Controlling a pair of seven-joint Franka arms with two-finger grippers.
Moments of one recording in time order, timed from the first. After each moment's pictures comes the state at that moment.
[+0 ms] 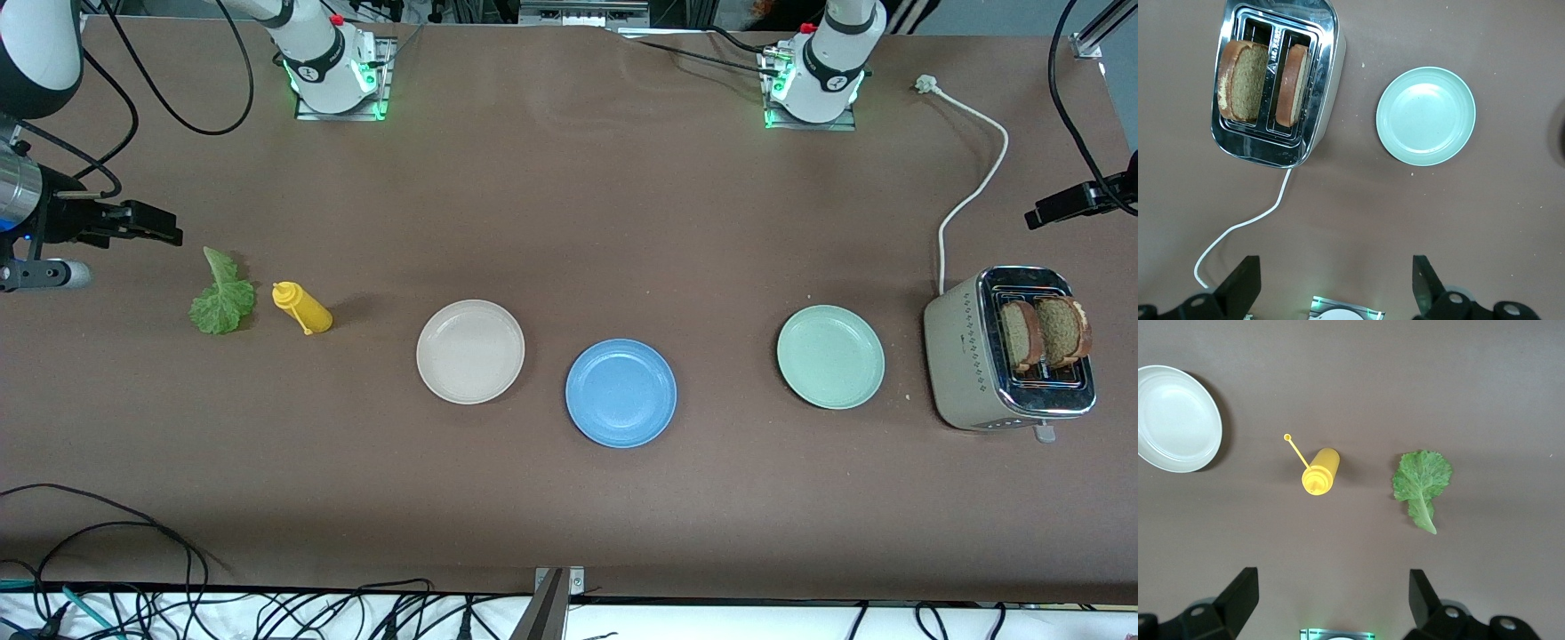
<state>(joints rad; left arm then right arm) 0.19 0.06 -0.03 -1.55 0.01 1.44 -0.09 0.62 0.20 -0.71 -1.50 0.12 1.48 -0.13</state>
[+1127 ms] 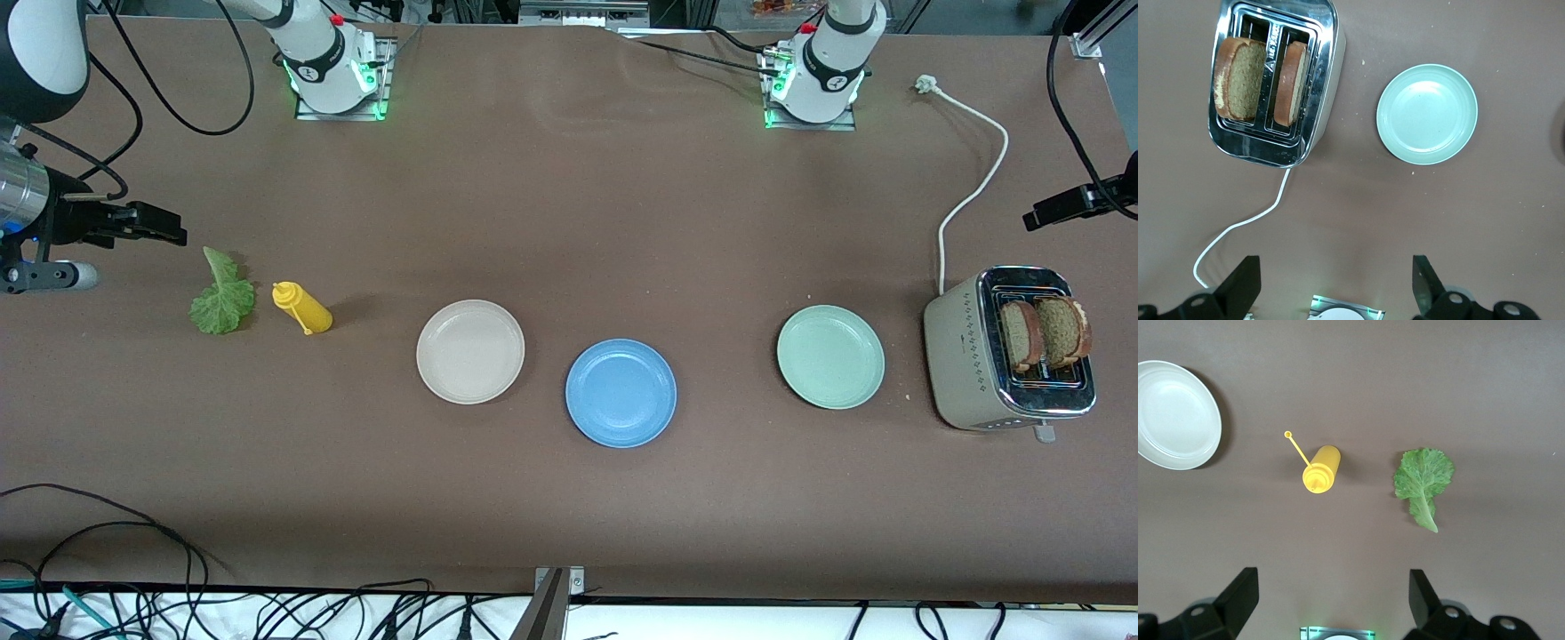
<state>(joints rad) 0.19 0.08 -0.03 -1.56 0.01 1.44 -0.09 0.63 0.20 -0.71 -1.51 0.12 1.48 -0.13</state>
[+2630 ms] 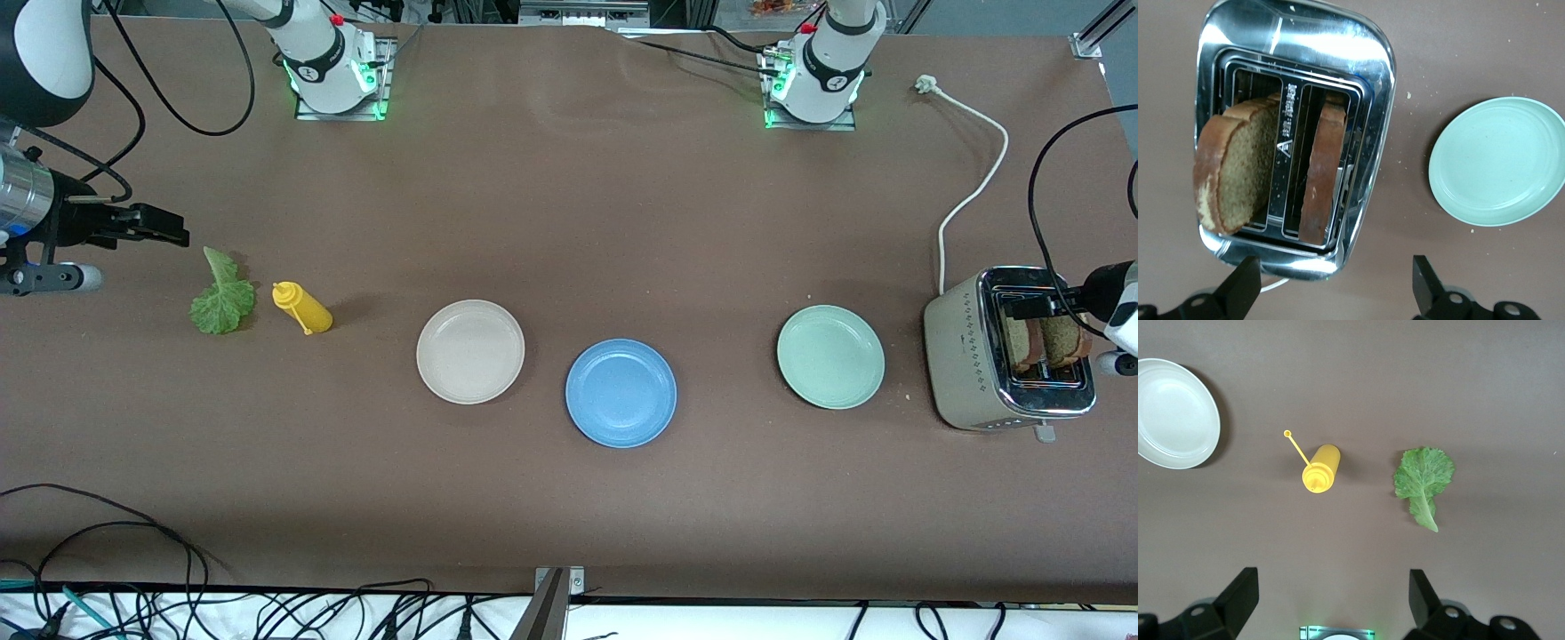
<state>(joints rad) 0.27 0.38 -0.03 -1.53 0.07 1.66 0.03 0.63 0.21 -0.71 -1.51 0.12 1.48 -0.13</state>
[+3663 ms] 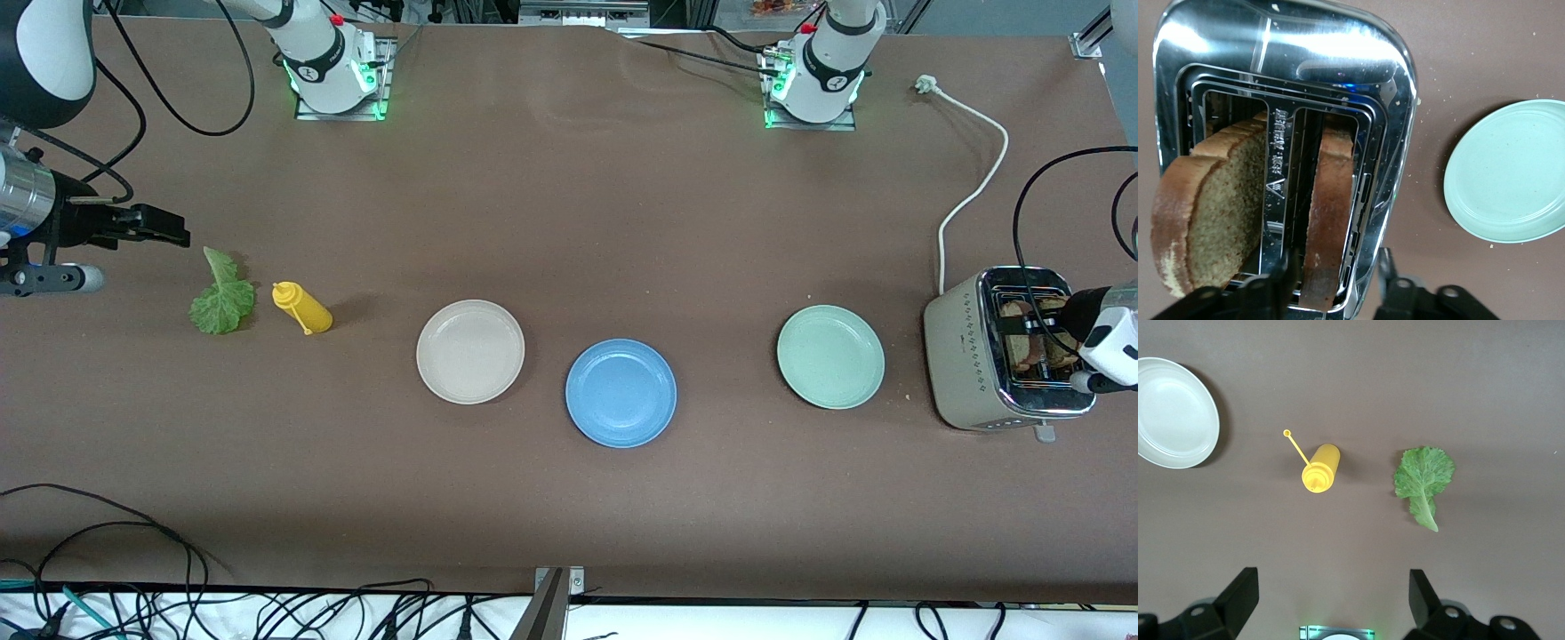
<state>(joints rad) 0.29 0.47 -0.03 -1.52 0.07 1.72 0.08 0.63 0.21 -0.71 -1.51 0.12 1.48 -0.13</state>
